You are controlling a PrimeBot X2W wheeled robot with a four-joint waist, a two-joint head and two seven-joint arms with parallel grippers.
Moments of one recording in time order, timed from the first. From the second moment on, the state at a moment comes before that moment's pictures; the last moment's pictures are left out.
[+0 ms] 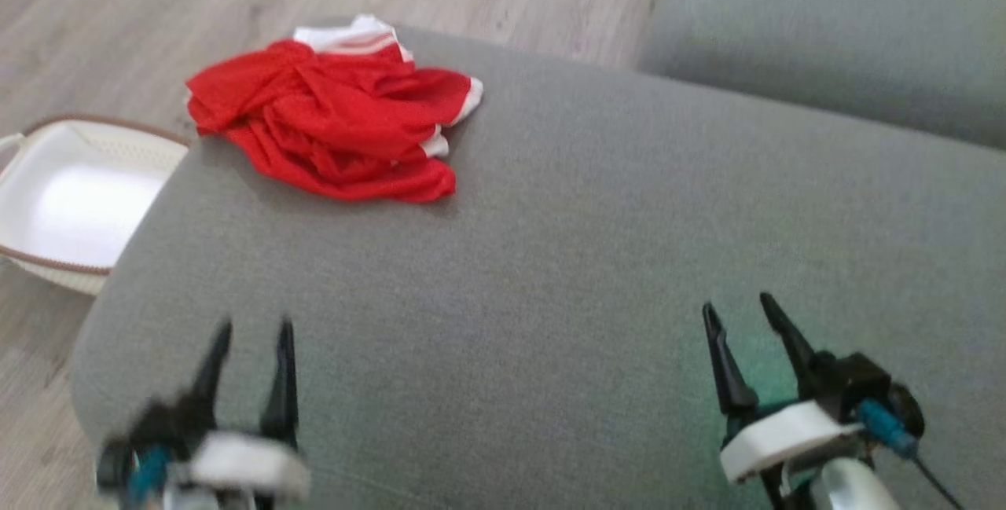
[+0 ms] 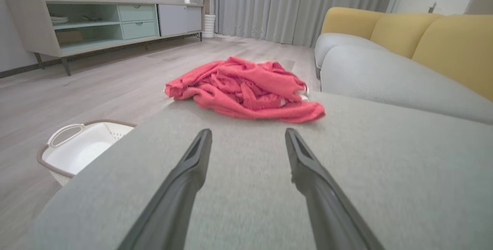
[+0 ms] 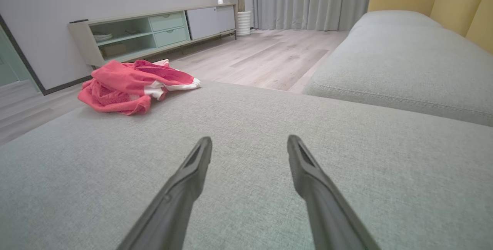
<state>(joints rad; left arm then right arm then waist) -0.03 0.13 -0.09 0.37 -0.22 -0.12 -0.24 -0.03 -0.05 0.13 0.38 0.09 0.12 -0.25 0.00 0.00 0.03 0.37</state>
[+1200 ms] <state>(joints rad) -1.02 0.23 -0.14 1.06 -0.39 -0.12 0.06 -0.19 -0.27 0.11 0.04 0.04 0.12 -0.14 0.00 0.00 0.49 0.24</state>
